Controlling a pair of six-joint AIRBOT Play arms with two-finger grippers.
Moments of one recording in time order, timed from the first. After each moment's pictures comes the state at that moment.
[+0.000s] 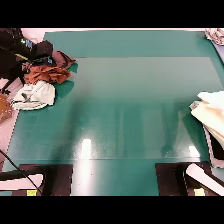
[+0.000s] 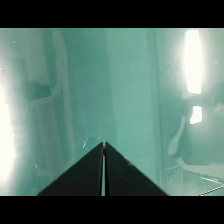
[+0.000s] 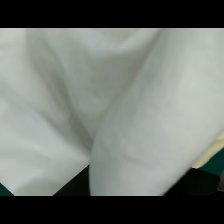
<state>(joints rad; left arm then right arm) -0.10 -1.40 1.94 1.23 -1.62 -1.70 -0.73 -1.06 1.56 -1.80 1.83 2.10</state>
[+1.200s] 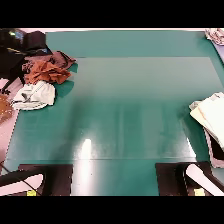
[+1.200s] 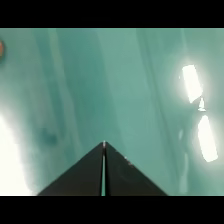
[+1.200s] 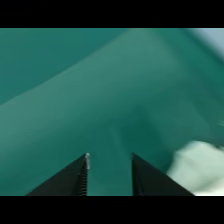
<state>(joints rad) -0.10 -1.26 1.90 1.24 -1.49 -1.61 -0.58 -1.02 1.61 -1.21 1.26 1.57</state>
